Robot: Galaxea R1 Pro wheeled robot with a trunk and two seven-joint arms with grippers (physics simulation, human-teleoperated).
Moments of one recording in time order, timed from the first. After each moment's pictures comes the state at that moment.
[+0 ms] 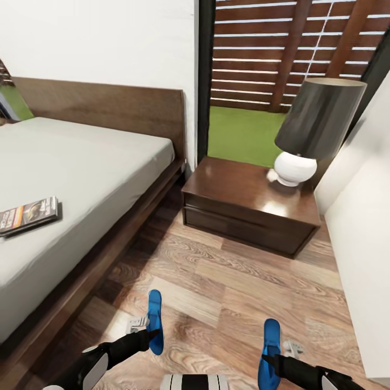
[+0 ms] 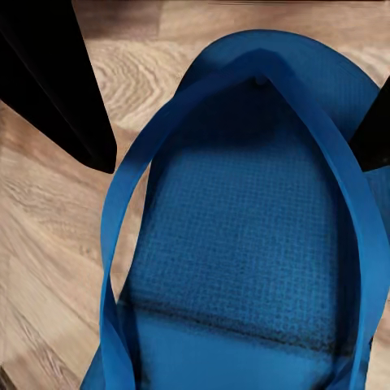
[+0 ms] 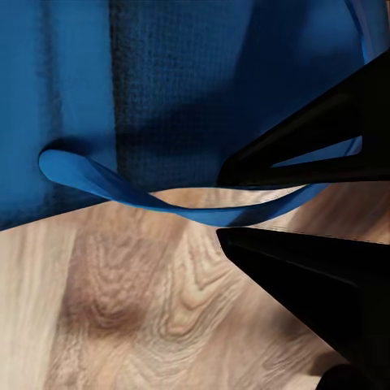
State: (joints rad) left arm -0.50 0.12 -0.25 -0.38 0.50 0.07 -0.64; right arm -0.52 -0.25 0.19 -0.14 -0.47 0.08 0.80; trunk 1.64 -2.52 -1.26
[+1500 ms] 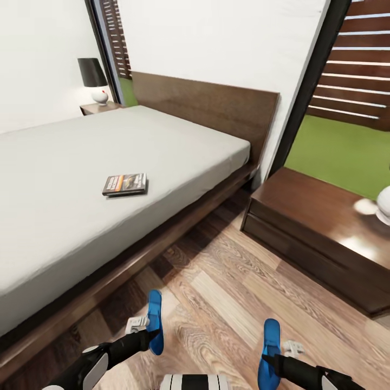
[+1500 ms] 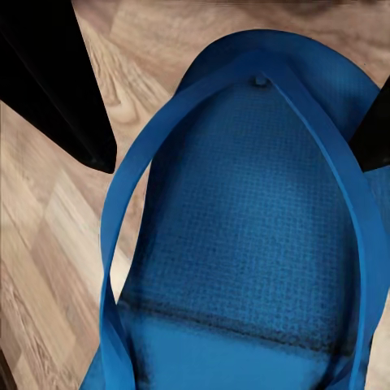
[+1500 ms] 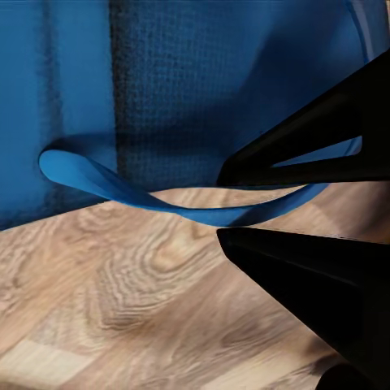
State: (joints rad) left arm -0.50 0.12 -0.25 -0.38 0.50 0.07 -0.64; right arm -0.52 -0.25 0.19 -0.14 -0.47 0.08 0.80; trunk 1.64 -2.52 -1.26
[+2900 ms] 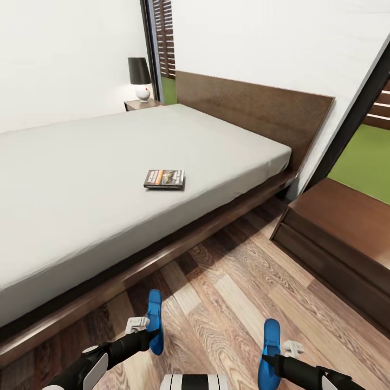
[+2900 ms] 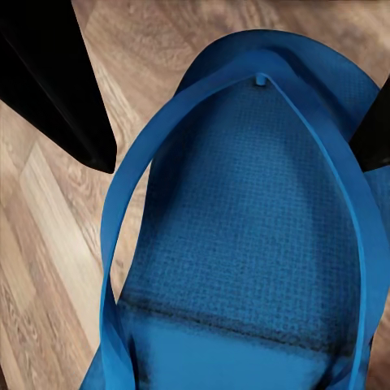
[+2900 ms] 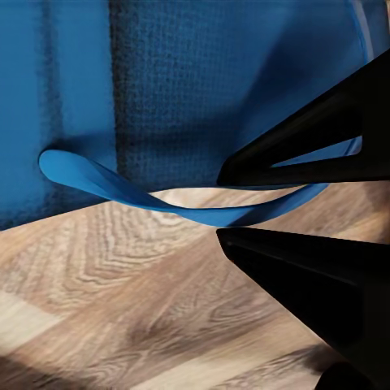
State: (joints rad) left arm -0.50 0.12 -0.25 -0.38 0.50 0.07 -0.64; right arm -0.52 -0.25 0.19 -0.14 -0.47 0.08 0.80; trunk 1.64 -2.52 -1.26
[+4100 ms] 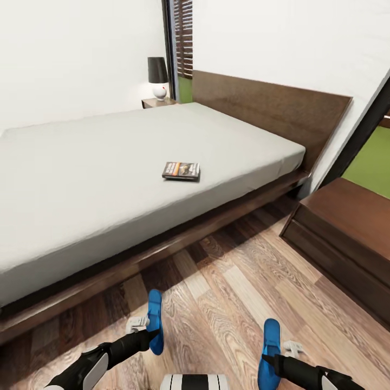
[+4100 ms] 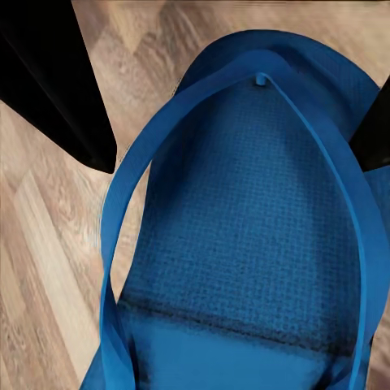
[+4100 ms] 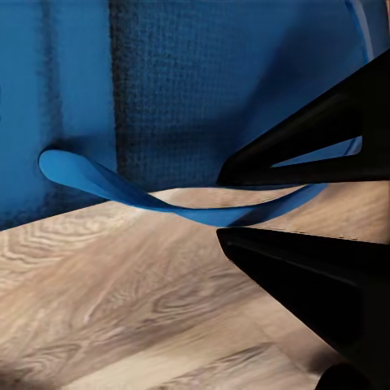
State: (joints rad) left arm -0.50 0.12 -0.25 -0.38 0.50 0.07 -0.64; right arm -0.52 -0.25 0.19 -0.14 -0.47 0.08 0.80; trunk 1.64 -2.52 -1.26
